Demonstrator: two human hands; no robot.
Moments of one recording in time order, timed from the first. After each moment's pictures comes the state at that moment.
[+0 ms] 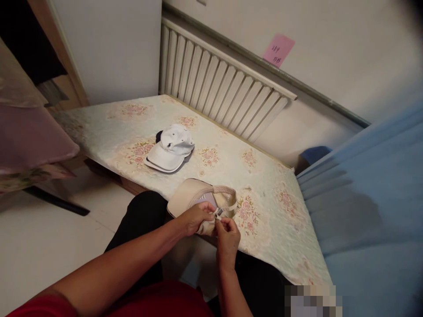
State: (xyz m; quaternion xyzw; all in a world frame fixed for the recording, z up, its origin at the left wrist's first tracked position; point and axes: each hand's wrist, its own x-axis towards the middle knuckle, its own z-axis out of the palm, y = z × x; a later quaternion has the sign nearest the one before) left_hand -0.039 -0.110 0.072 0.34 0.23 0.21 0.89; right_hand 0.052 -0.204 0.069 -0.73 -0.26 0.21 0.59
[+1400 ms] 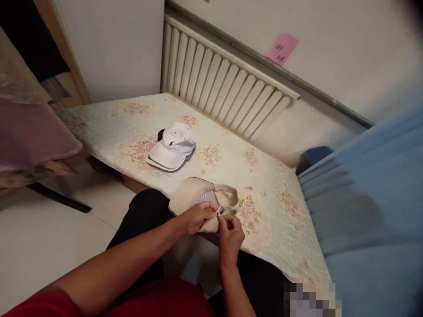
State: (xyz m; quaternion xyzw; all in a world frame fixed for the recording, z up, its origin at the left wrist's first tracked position) left_hand -0.042 -0.111 0.074 0.35 0.22 0.20 0.89; right_hand 0.057 -0.207 0.076 -0.78 -0.38 0.01 0.49
